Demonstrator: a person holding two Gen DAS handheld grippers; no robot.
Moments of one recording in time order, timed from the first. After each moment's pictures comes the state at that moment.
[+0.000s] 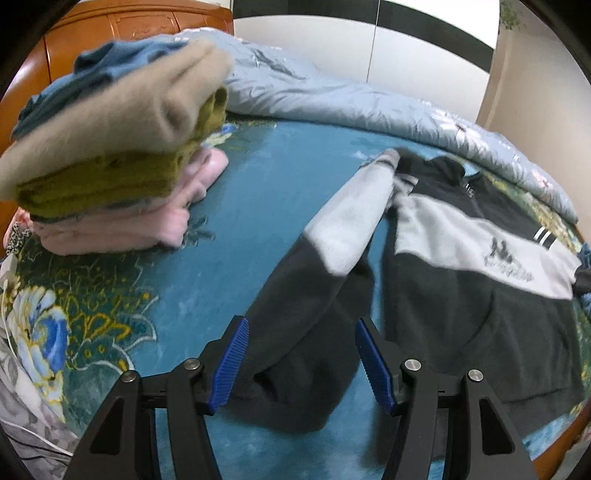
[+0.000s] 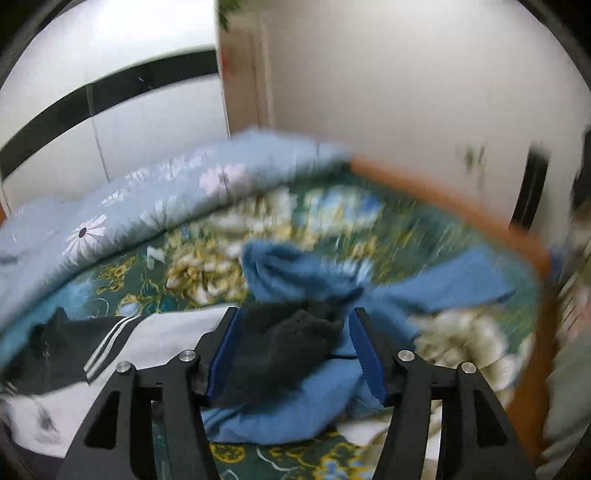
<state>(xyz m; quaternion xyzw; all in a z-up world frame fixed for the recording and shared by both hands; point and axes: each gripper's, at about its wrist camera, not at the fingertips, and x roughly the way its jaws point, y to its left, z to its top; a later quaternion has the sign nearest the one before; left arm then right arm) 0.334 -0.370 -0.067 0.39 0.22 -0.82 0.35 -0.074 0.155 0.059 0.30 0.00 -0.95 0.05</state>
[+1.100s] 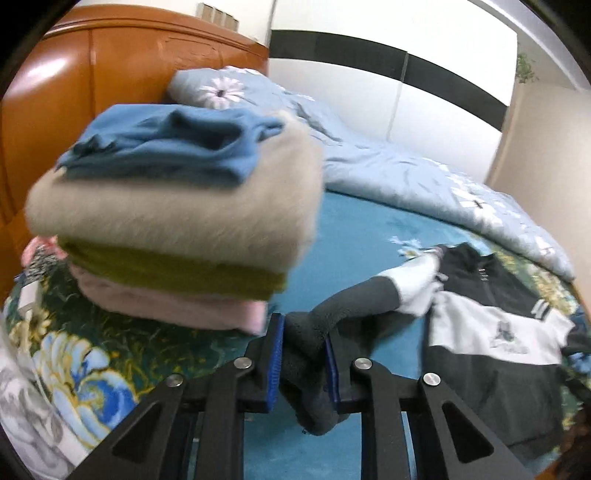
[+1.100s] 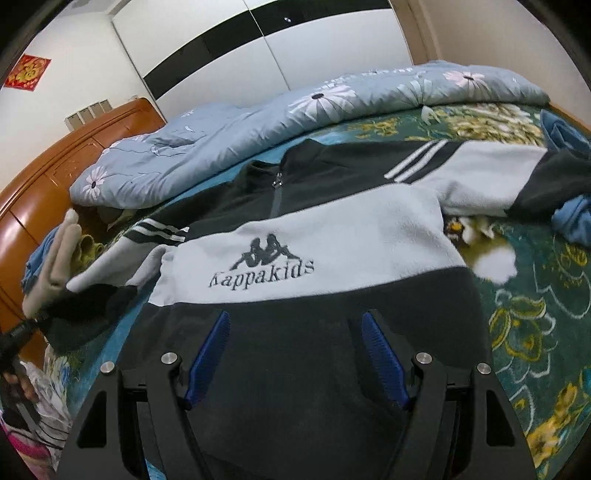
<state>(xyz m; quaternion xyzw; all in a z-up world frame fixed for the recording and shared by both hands) 0.381 -0.433 0.026 0.29 0.23 -0.86 0.36 0.090 -0.065 -0.046 0.43 -0.03 -0.83 0.36</state>
